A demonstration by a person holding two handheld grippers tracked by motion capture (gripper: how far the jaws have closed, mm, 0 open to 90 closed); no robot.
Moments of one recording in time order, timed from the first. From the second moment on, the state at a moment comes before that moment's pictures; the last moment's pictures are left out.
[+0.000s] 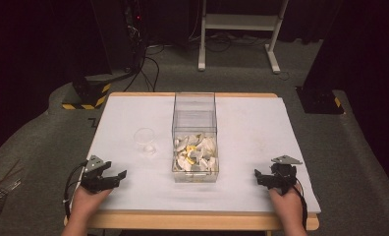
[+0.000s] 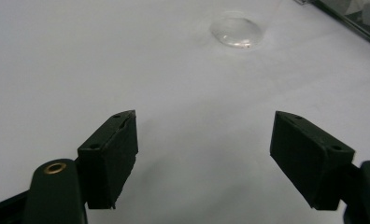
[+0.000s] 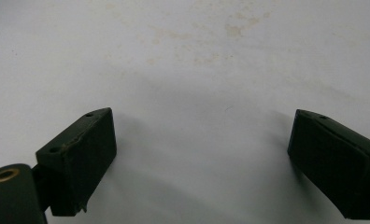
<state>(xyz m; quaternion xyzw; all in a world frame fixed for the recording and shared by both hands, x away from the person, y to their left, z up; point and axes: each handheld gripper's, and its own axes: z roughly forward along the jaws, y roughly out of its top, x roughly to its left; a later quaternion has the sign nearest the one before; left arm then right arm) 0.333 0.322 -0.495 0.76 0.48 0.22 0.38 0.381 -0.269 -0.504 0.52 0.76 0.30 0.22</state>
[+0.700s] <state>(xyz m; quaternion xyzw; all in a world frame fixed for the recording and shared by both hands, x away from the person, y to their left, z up) 0.330 0.285 -0.481 0.77 0.45 0.21 0.40 0.381 -0.268 -0.504 0.53 0.76 0.30 0.22</state>
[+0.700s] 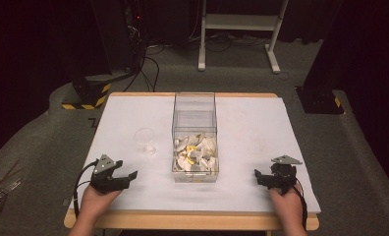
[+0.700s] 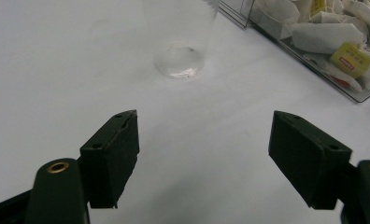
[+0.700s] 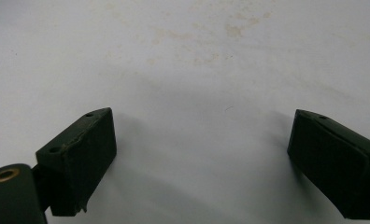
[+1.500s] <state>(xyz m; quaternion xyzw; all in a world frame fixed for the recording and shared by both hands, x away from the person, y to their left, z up) 0.338 0.244 -0.454 0.80 0.40 0.19 0.42 0.380 -0.268 -0.504 0.52 0.76 0.30 0.23</state>
